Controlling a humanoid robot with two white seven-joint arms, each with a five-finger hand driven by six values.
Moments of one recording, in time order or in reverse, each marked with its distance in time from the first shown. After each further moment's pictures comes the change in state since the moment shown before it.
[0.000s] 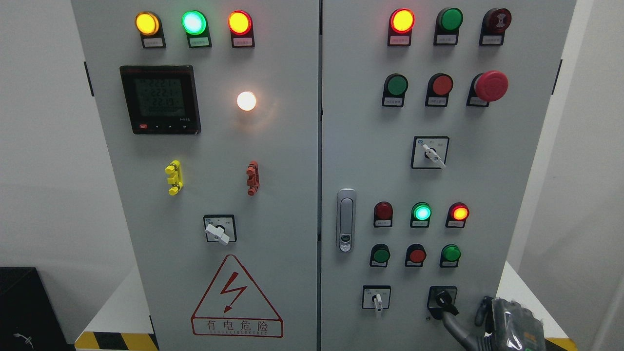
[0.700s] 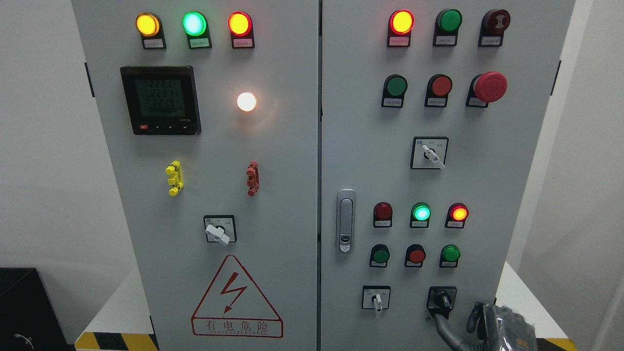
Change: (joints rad) left arm 0.000 0.000 0.000 0.000 0.000 0.000 -0.001; right arm 0.049 0.010 0.030 -0.039 -0.004 -0.039 -0.003
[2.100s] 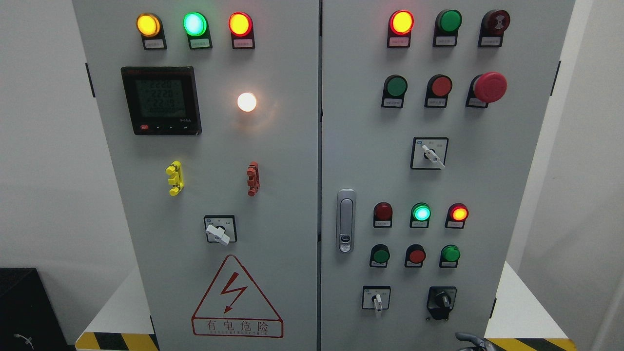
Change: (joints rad) left arm 0.000 0.000 0.000 0.000 0.000 0.000 0.002; right arm 0.335 0.007 0.077 -0.227 -0.990 -0.143 0.050
